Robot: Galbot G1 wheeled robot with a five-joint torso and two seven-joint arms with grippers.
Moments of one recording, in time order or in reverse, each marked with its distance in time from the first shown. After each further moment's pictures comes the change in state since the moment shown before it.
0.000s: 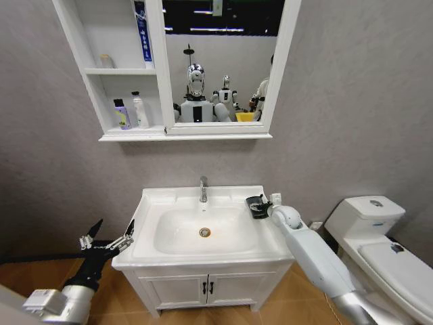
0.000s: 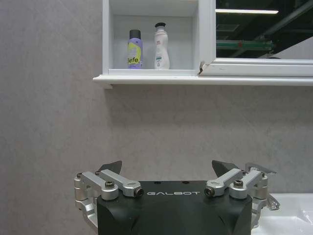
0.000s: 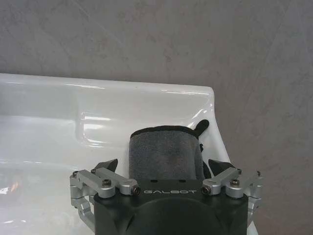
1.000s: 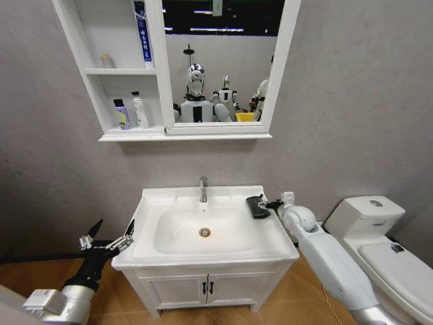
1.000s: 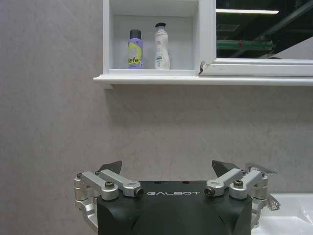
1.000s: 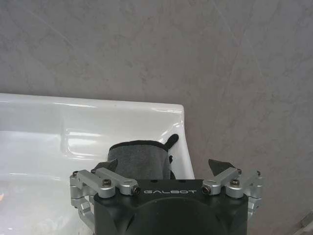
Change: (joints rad) left arm 0.000 0.000 0.000 0.000 0.000 0.000 0.000; right arm -0.054 -0.072 0.063 0.130 0.053 -0.037 0.056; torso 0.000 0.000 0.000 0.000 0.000
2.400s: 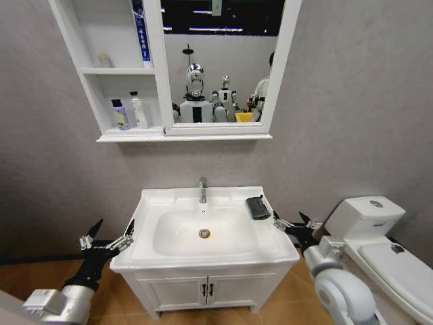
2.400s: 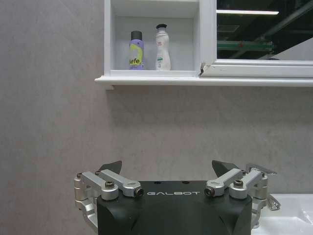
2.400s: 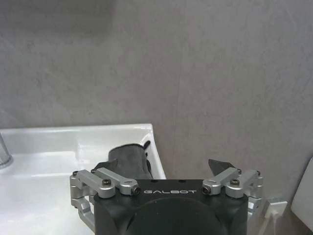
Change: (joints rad) left arm 0.000 0.000 0.000 0.000 0.000 0.000 0.000; right arm -0.663 0.088 0.446 0.665 -0.049 0.054 0.078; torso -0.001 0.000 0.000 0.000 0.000
